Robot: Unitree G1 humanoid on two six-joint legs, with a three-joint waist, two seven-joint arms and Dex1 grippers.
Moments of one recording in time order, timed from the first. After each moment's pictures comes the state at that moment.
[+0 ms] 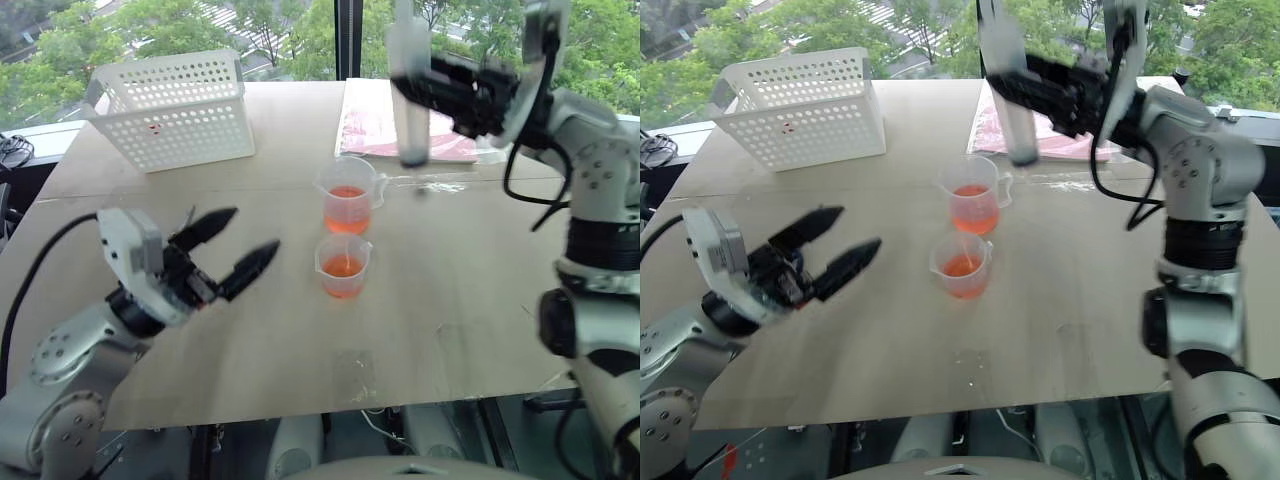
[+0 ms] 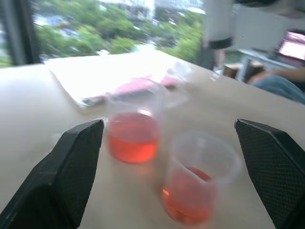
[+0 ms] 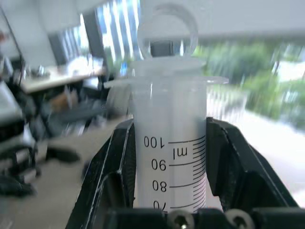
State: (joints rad) left arm 0.09 0.63 0.48 -0.71 -0.92 0.55 -0.49; right arm -1.03 -0.31 -0.19 0.00 0.65 0.76 0.80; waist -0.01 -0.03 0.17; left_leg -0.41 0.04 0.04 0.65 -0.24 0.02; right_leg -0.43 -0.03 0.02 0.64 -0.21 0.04
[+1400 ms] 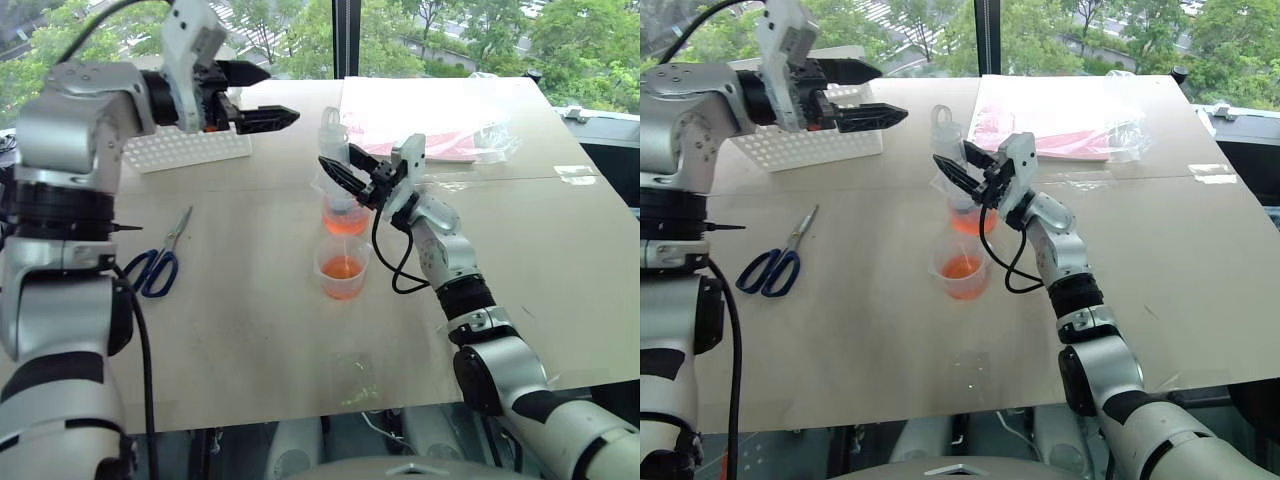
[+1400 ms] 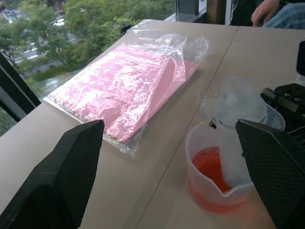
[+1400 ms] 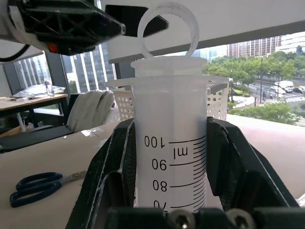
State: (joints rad) left arm -1.17 0.85 -0.14 0.43 -0.40 0.54 -1.11; right arm -0.84 0.05 0.00 0.57 0.33 -0.09 0.82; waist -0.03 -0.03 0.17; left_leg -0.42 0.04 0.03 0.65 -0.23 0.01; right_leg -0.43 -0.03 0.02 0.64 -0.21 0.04
